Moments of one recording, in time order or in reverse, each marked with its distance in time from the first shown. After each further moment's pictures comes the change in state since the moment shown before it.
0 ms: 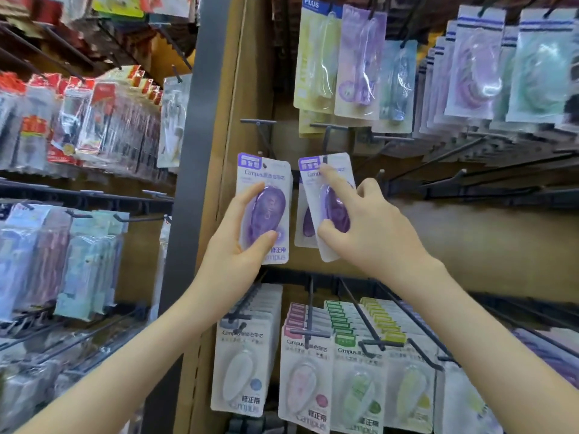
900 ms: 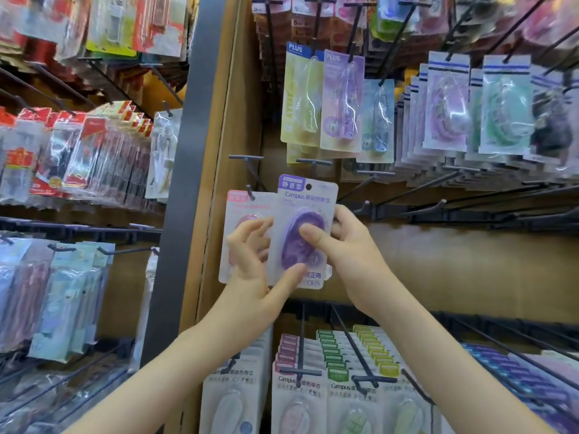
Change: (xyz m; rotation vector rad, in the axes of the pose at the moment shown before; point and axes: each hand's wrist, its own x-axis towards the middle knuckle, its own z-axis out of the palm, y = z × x) left_hand 0.011 -0.019 0.020 0.135 -0.117 0.194; right_hand 0.011 -0.008 0.009 1.327 -0.034 0.211
